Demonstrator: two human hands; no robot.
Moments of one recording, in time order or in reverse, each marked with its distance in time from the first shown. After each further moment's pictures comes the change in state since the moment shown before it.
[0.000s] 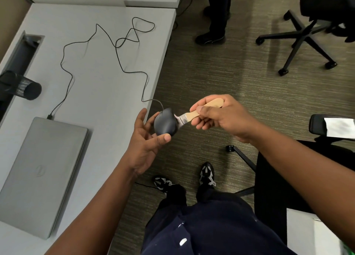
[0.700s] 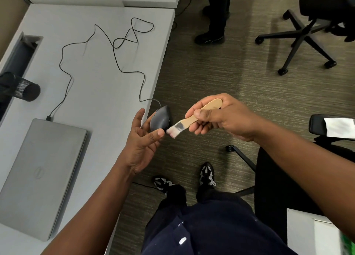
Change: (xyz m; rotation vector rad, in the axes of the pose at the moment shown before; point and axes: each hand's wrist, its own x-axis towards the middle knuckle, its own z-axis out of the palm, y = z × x) left_hand 0.006 0.007 -0.004 -0.133 0.047 -0.014; right_hand -0.005 -0.014 -0.003 0.031 -0.195 -0.027
